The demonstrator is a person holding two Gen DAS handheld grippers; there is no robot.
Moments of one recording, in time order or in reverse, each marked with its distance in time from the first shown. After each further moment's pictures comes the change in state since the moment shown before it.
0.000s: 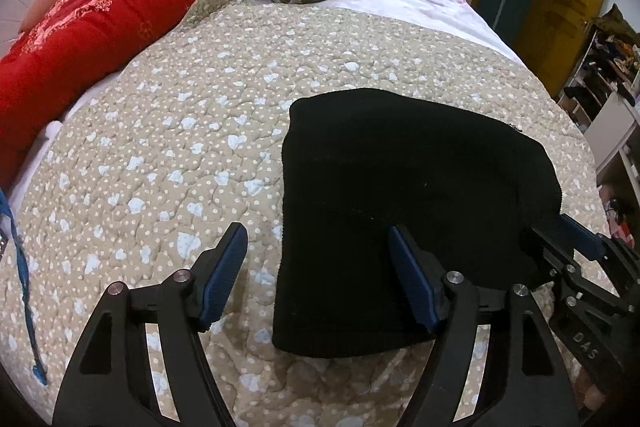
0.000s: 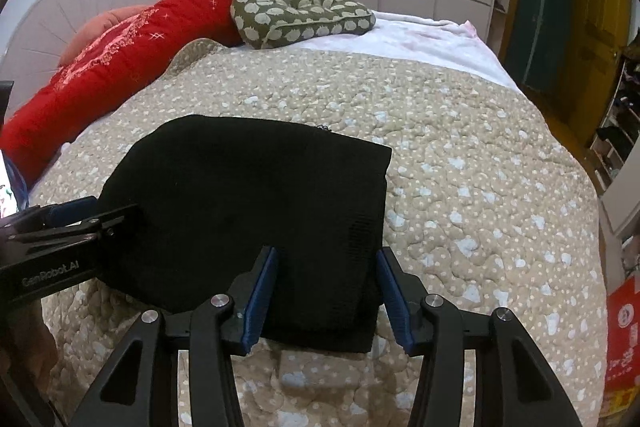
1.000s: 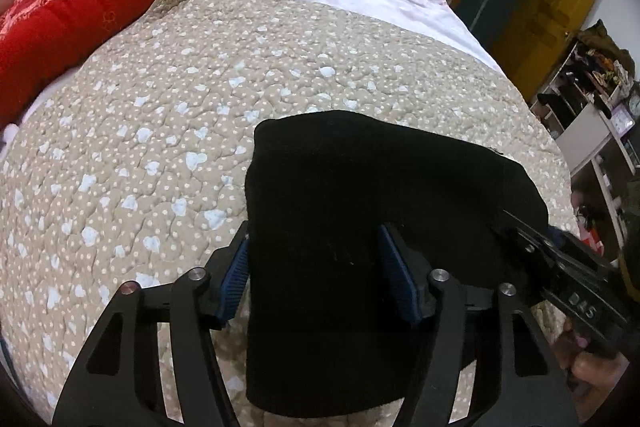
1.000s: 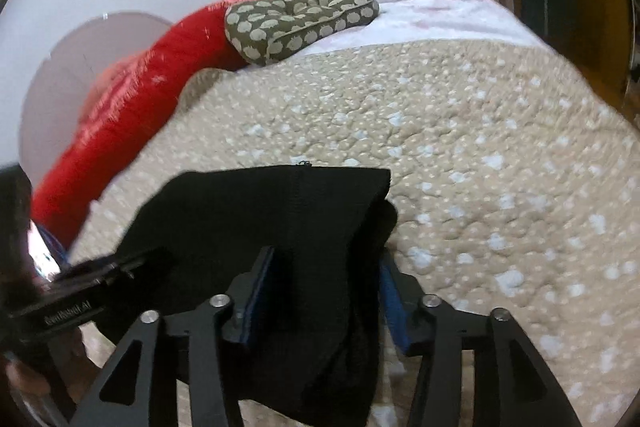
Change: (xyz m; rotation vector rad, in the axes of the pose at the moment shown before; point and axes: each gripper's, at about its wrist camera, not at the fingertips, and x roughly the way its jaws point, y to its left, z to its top) left arm 0.028 0.004 0.029 -0.032 0.041 -0.144; right arm 0.030 -0.029 0.027 0.153 -0.004 0.184
